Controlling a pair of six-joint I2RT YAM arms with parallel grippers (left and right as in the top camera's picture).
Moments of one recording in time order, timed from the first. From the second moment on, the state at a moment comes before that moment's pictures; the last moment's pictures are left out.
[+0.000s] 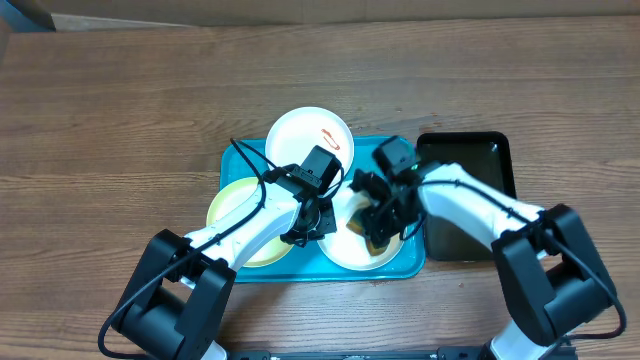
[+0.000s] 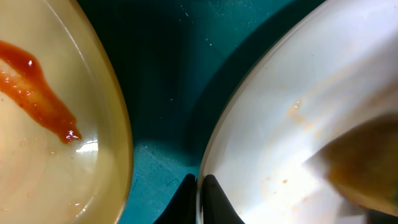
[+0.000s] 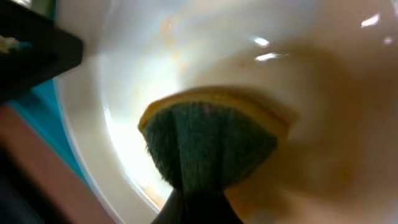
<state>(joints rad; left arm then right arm) -0.57 1.74 1.02 -0.74 0.09 -0.73 0.47 1.82 1.11 -0.81 -0.48 -0.09</state>
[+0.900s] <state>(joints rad) -0.57 1.74 1.02 -0.74 0.09 -0.73 0.05 1.82 1.22 -0.88 -0.11 0.15</state>
